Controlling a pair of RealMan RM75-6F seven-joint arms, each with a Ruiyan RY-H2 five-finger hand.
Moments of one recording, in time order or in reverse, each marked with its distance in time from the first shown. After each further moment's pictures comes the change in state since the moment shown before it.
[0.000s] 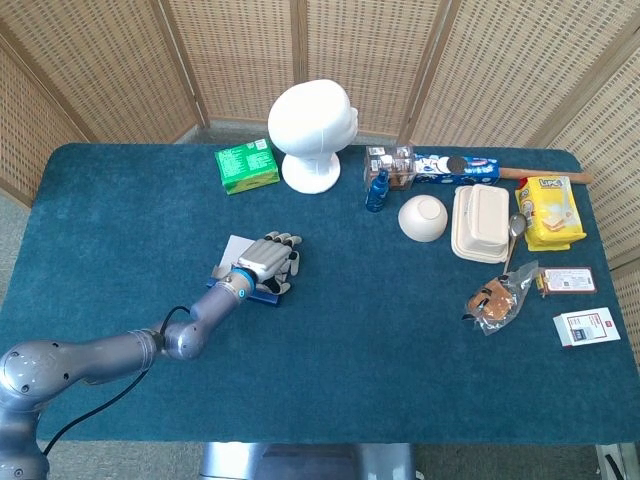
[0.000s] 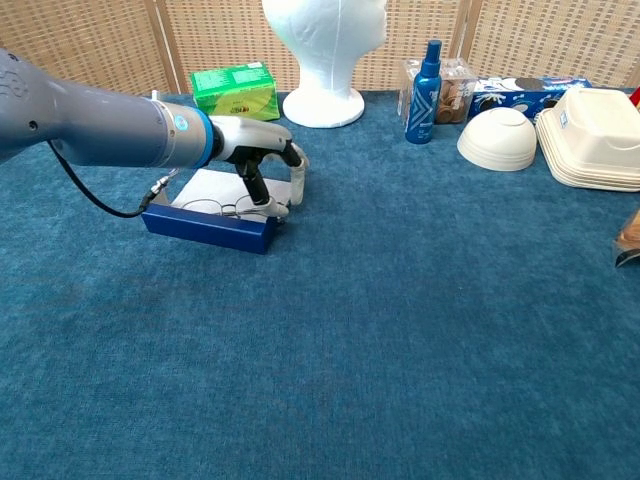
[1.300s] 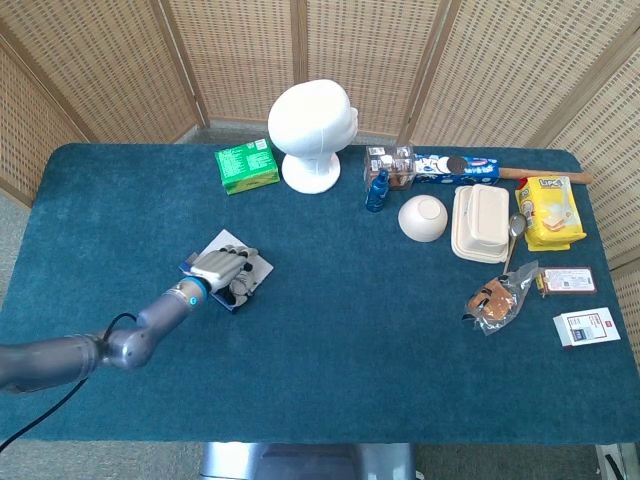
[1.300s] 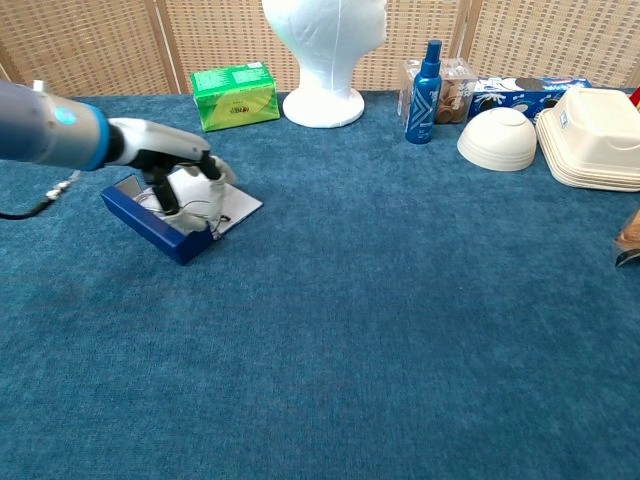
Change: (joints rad) left arm 0.066 0.271 0.148 -0.267 0.041 -0.004 -0.092; right arm 0.008 0.000 -0.001 -0.014 -0.026 0.005 -0.005
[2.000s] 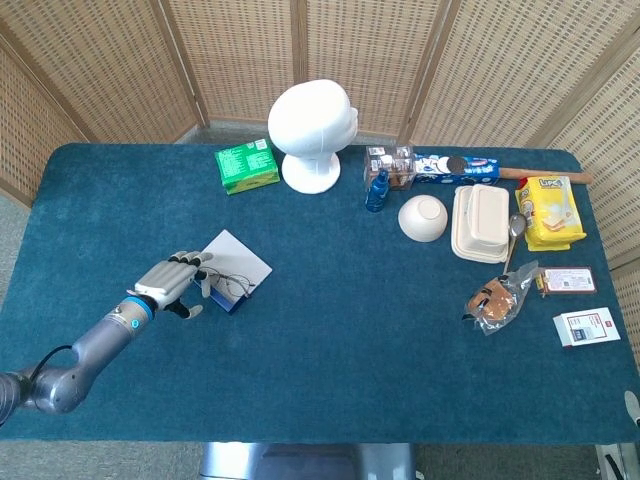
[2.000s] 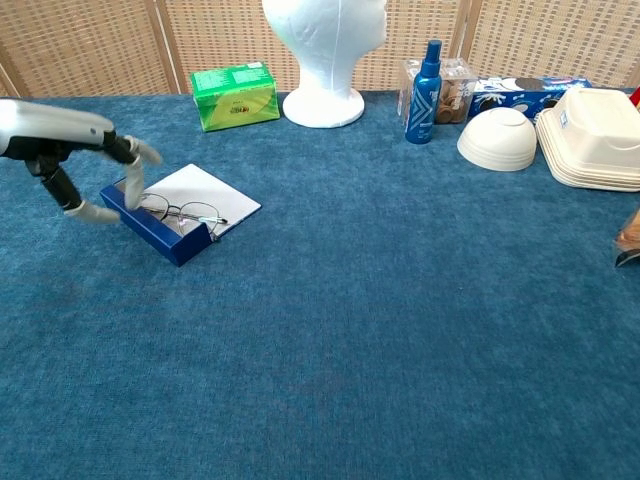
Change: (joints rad) left arm 0.197 0.209 0.033 -0.263 0.224 0.235 -0.111; right arm 0.026 -0.019 -0.012 0.022 -0.034 -0.016 0.015
